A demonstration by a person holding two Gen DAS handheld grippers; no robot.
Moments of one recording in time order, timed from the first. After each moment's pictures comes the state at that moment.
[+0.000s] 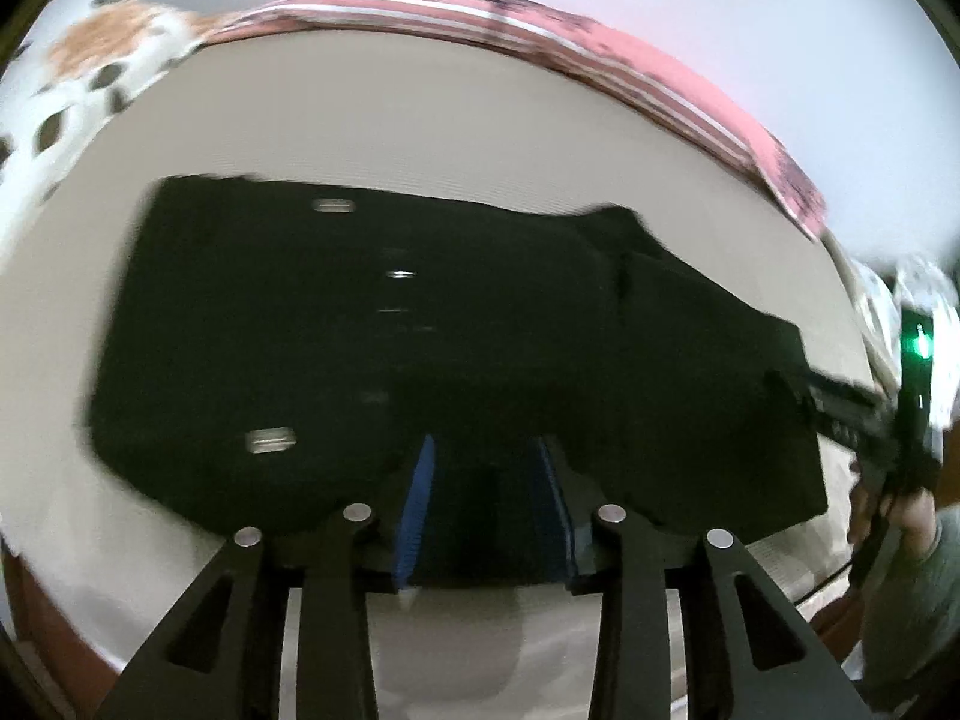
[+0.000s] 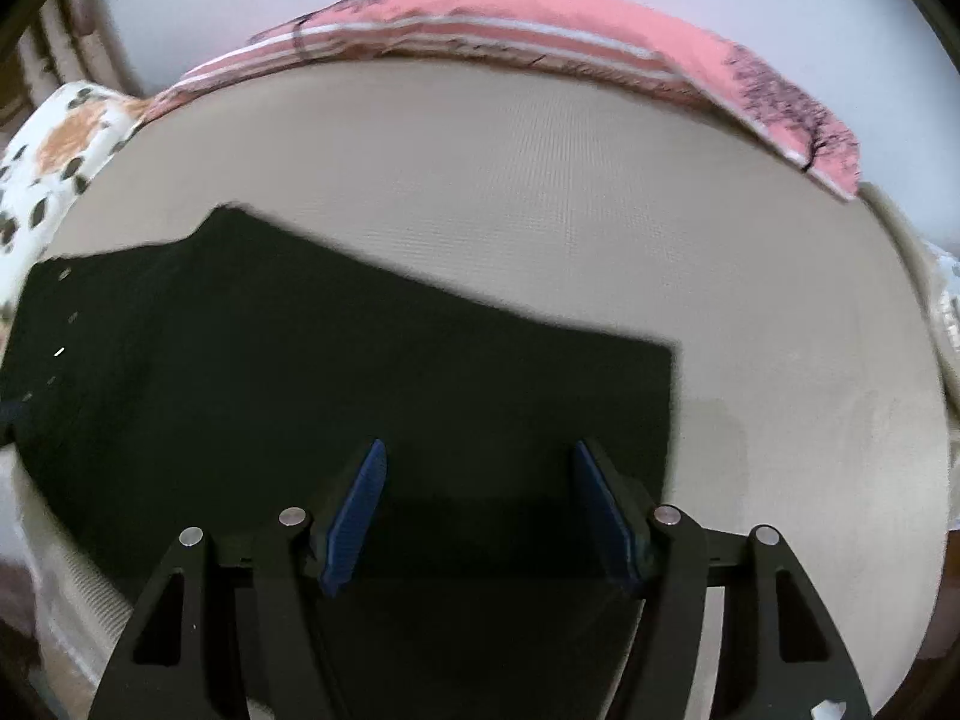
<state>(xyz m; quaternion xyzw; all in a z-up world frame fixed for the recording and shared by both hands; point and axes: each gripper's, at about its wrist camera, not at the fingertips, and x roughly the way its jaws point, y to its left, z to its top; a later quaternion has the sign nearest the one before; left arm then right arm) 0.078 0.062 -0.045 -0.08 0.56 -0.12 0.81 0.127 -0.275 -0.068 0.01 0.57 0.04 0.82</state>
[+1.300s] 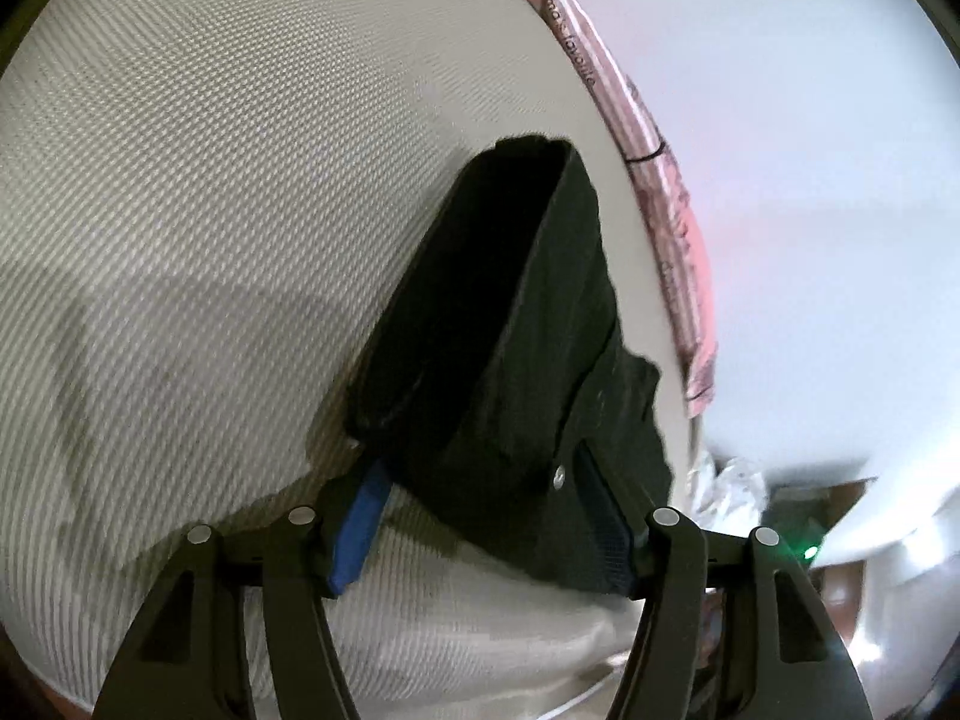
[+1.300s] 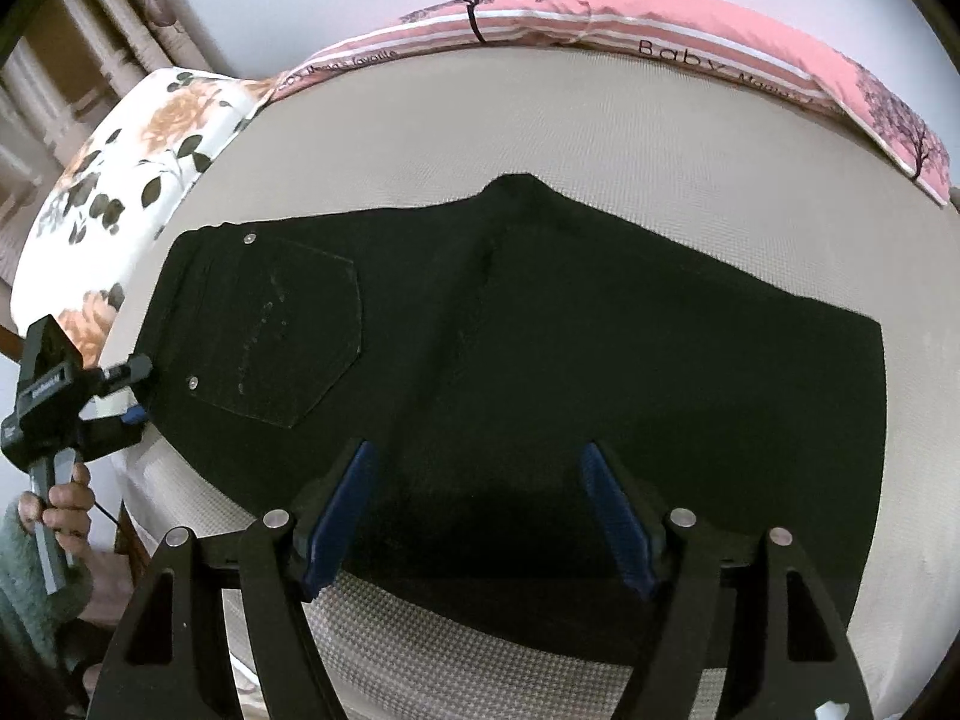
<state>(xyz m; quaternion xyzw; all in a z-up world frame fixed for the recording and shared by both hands) 0.094 0.259 -0.123 -0.44 0.54 -0.17 0.70 0.106 -0.147 -0.040 0.07 0.57 0.12 0.81</state>
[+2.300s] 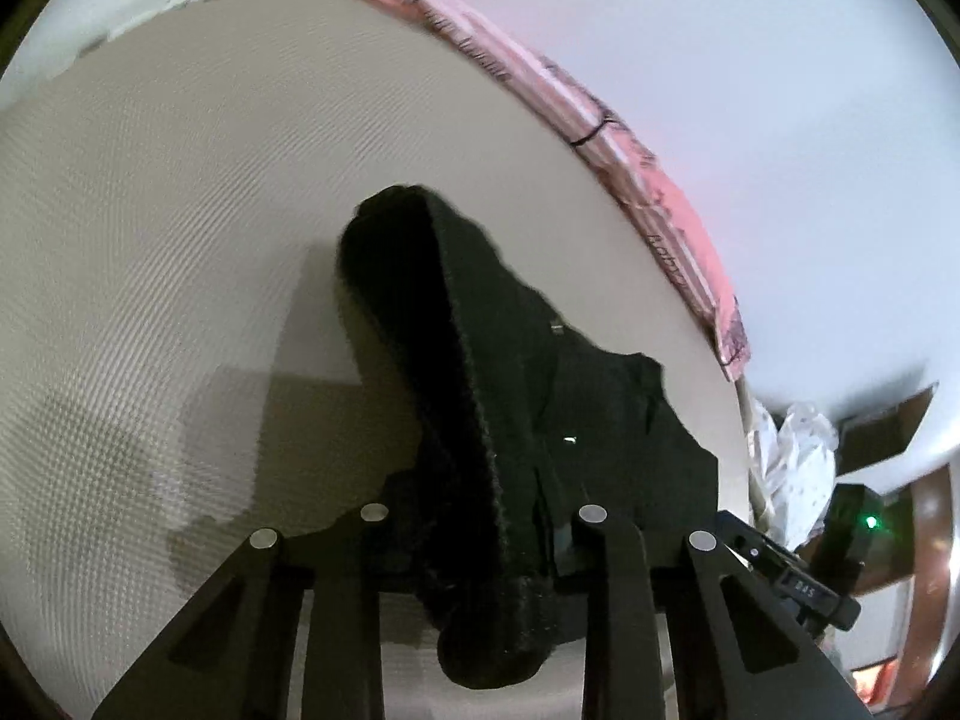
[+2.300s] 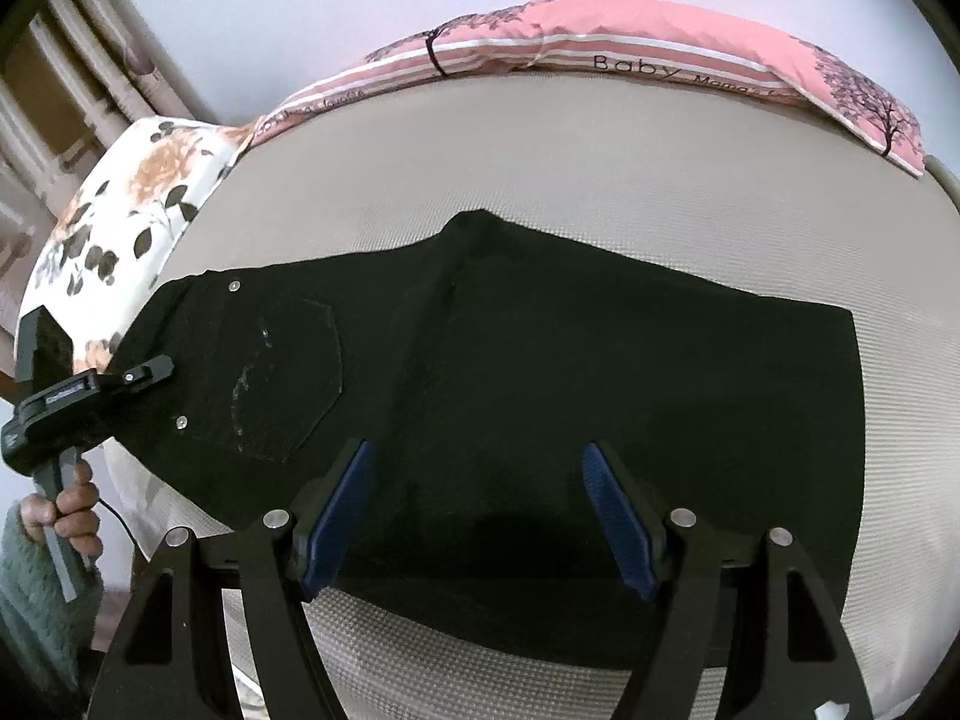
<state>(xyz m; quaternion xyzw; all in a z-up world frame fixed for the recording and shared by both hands) 0.130 0.202 -0.069 -0.29 0.52 -0.19 0.78 0.105 -0.177 -0.029 0.11 0.54 0.10 0.83</state>
